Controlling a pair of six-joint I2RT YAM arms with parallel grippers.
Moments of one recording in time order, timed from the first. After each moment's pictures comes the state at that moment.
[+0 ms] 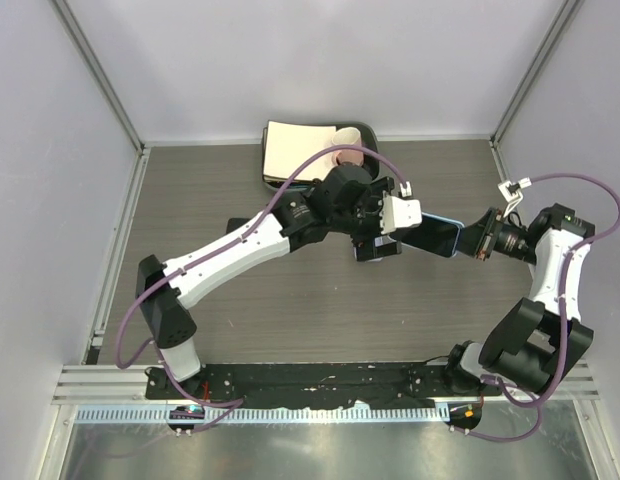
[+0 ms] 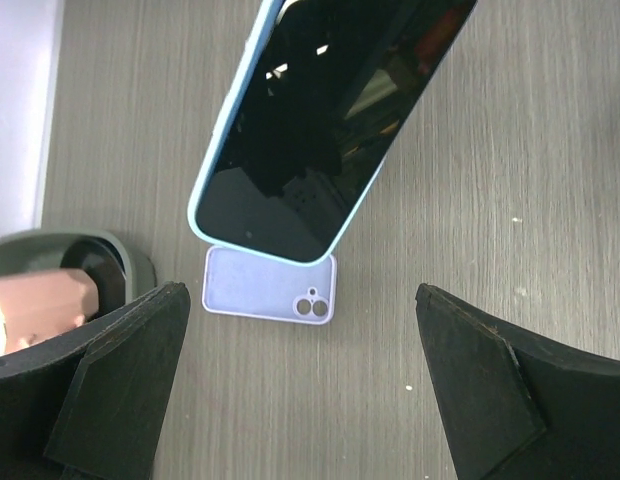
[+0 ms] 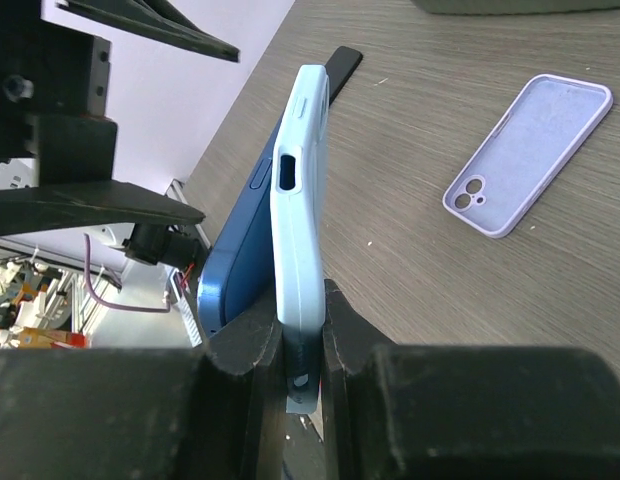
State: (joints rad) left arm -1.00 1.75 1.78 -0.55 0.28 0.55; right arm -0.56 1.30 1.10 -1.34 -1.43 -0.81
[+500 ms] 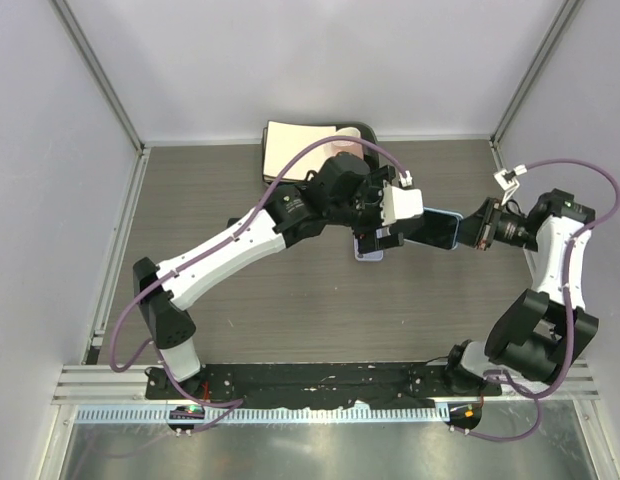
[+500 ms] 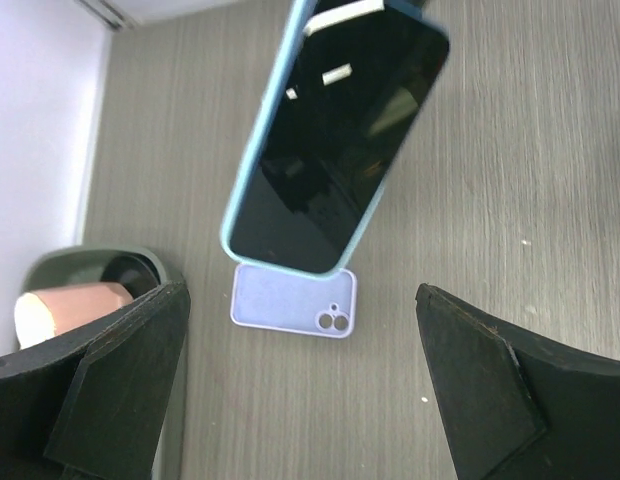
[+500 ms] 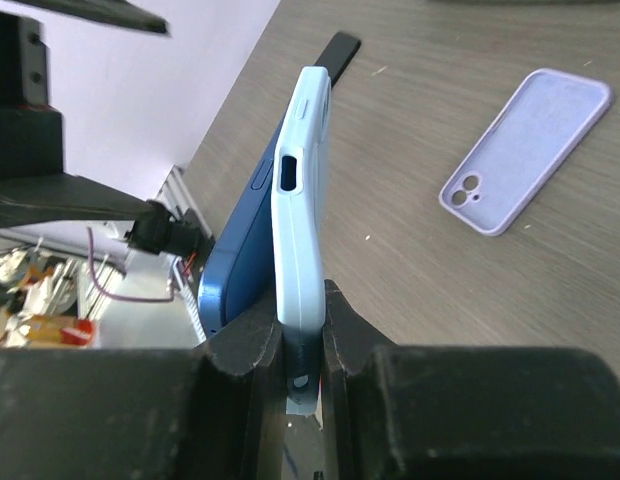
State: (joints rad) left arm -1.00 1.75 1.83 -0.59 0.26 0.55; right arm -0.53 1.35 1.20 -1.34 -1.39 -0.75
